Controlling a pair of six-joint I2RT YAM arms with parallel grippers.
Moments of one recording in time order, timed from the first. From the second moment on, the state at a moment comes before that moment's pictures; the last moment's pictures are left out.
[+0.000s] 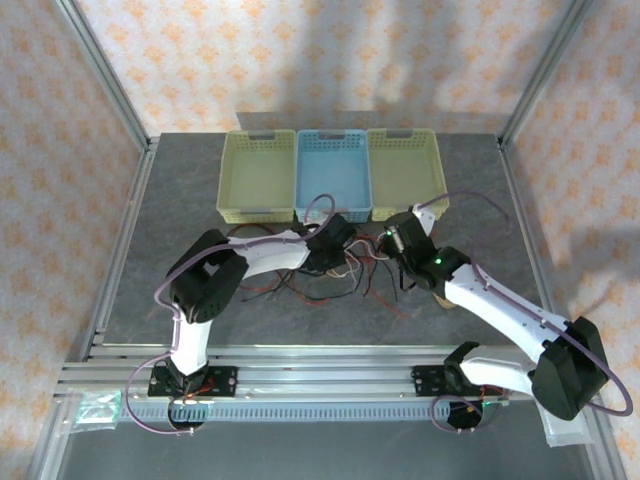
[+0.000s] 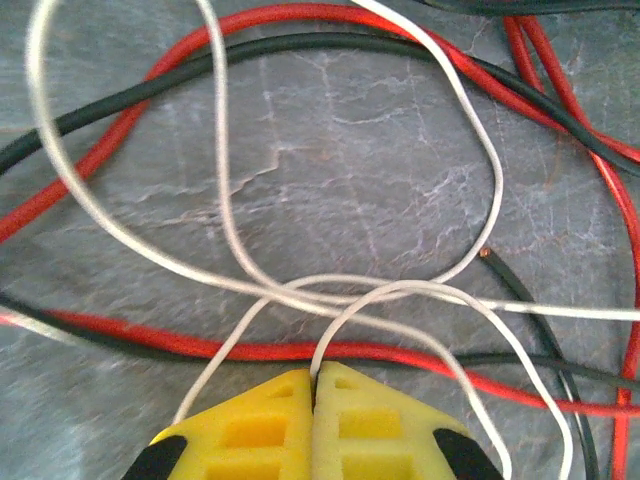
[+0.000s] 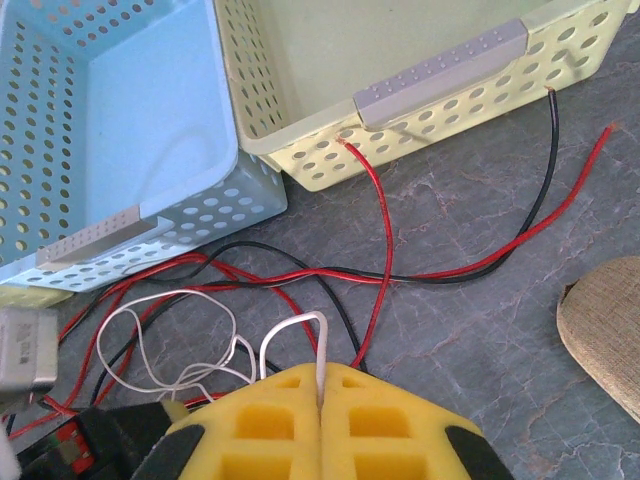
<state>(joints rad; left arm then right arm) -0.77 1.93 1.24 -0.43 -0.18 -1.01 0.63 1.14 0.79 -0.44 0.38 0.87</state>
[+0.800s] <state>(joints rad) -0.61 1.26 1.00 -0.21 -0.35 -0.84 0.63 0.99 0.98 -0.37 0.47 0.74</state>
